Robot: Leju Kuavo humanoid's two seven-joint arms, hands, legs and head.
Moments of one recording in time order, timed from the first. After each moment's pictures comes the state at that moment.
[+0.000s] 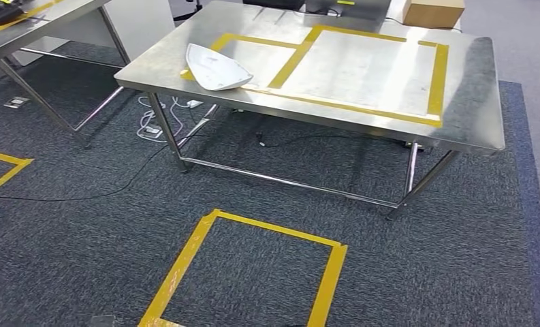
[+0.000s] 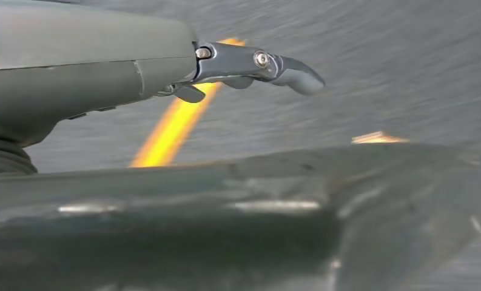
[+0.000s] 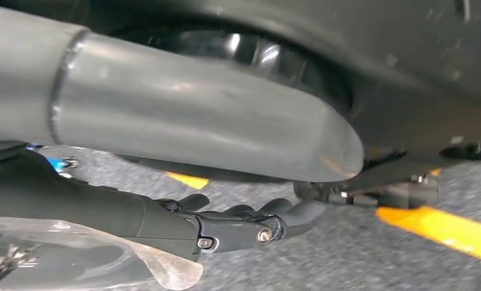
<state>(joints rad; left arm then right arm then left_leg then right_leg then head) 0.00 -0.11 0.41 -0.29 -0.39 0.39 -0.22 -0.02 0.14 0.23 -0.17 -0.21 -0.10 -0.08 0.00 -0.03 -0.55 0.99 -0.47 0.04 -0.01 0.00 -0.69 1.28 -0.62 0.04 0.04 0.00</state>
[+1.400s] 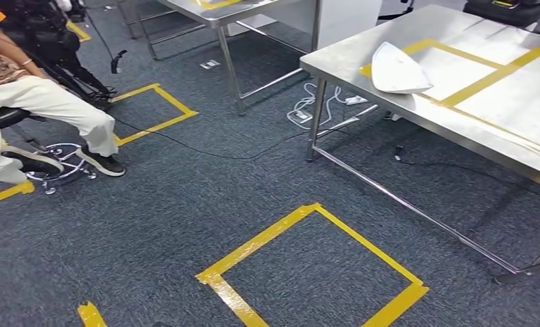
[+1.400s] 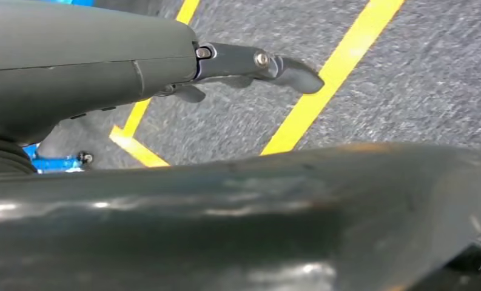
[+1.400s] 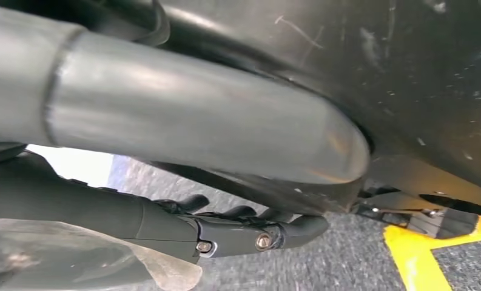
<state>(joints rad) -0.03 -0.13 0.23 -0.21 -0.61 0.25 0.00 -0.04 0.12 0.37 -0.17 -0.07 0.03 0.02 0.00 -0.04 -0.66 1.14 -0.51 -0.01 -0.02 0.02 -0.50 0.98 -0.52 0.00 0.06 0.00</state>
